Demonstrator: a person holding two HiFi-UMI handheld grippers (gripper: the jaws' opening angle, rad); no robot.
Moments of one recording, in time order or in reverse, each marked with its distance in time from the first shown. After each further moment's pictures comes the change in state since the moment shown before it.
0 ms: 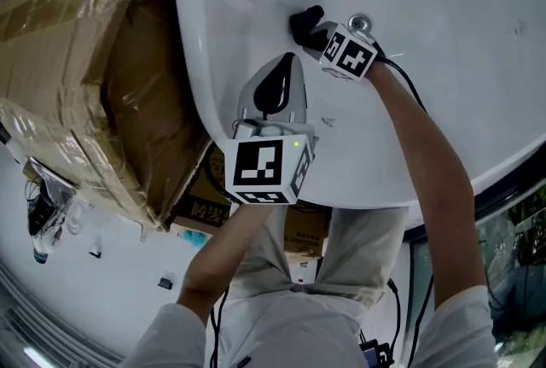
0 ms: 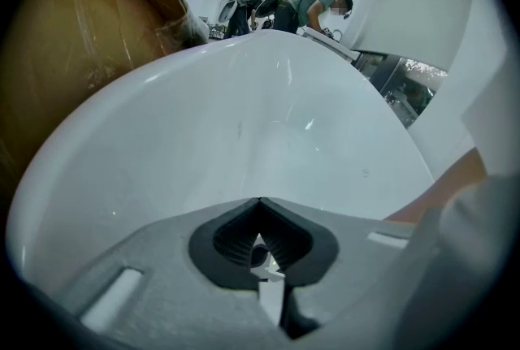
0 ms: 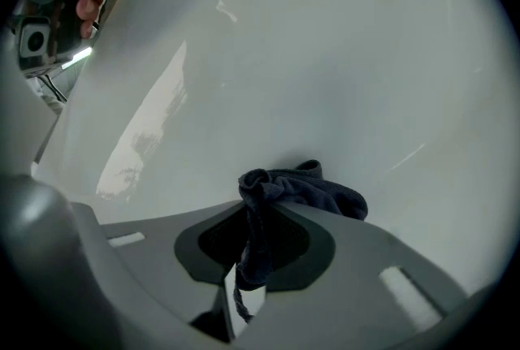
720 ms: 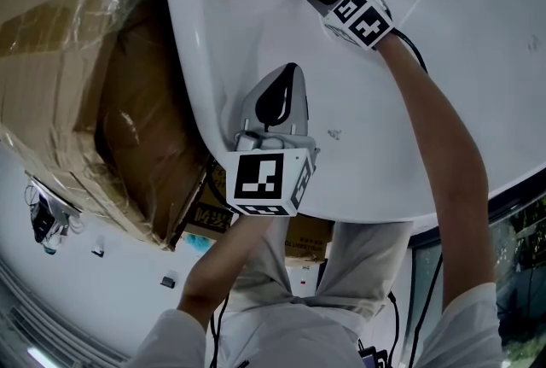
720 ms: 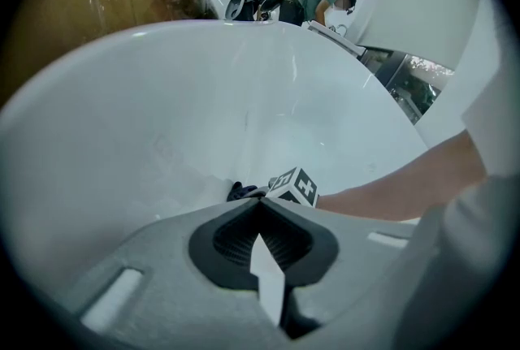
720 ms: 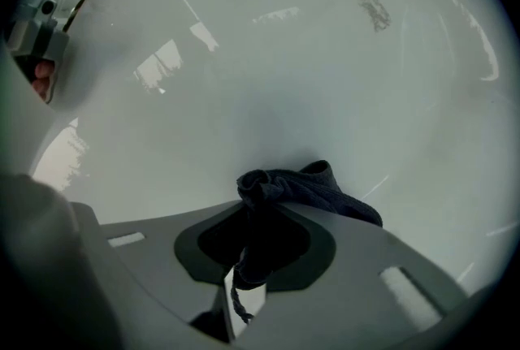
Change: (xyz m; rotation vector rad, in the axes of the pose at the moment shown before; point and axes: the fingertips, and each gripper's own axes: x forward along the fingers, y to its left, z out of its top) left arm 0.019 0.019 -0.013 -0.011 0.035 -0.003; right arm -0.032 -0.130 0.057 0.062 -0.188 -0.295
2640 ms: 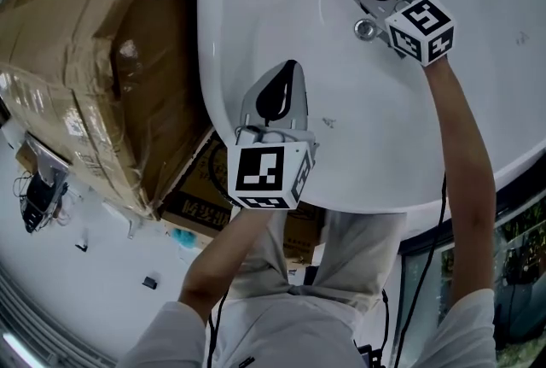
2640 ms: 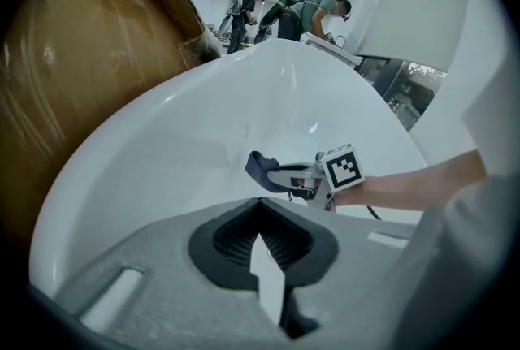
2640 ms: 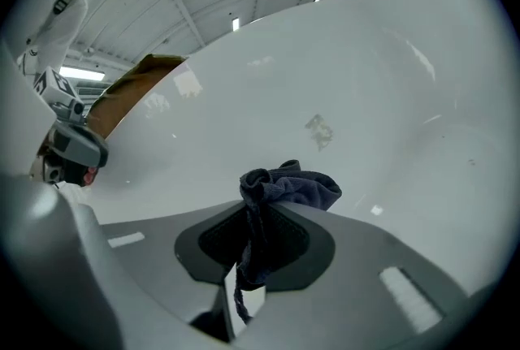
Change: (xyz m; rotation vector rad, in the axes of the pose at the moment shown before) left arm -0.045 -0.014 -0.004 -0.015 -0.081 0.044; right arm -0.142 0.003 0.071 0.070 -0.365 -0.014
